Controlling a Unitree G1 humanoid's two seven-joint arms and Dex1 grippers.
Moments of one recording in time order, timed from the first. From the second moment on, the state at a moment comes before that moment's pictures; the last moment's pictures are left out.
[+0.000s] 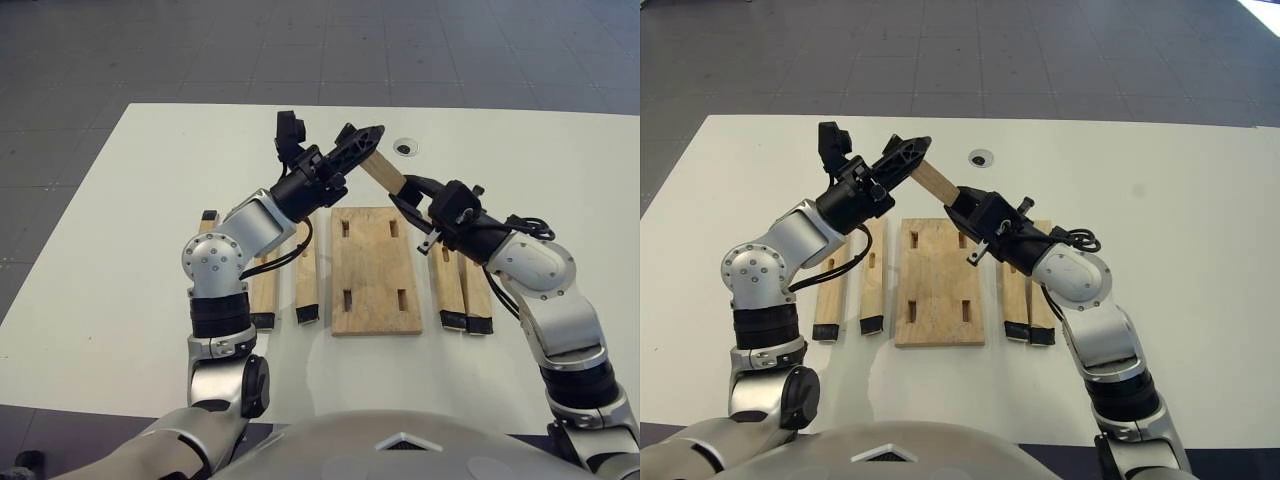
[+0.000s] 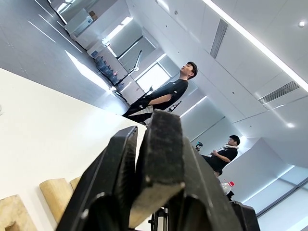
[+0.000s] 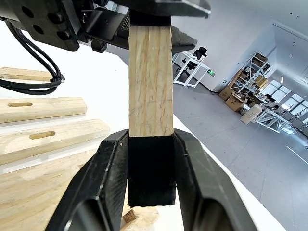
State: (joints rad) left arm -0.41 0.08 0.19 -0.09 -1.21 0.93 -0.25; right arm -0.15 -0.45 0.21 -0.50 0.01 0.35 0.56
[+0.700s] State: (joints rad) left arm -0.40 0.09 0.22 -0.01 -1.11 0.91 -0.24; right arm -0.13 -0.49 0.22 -0.54 -0.03 0.46 0.55
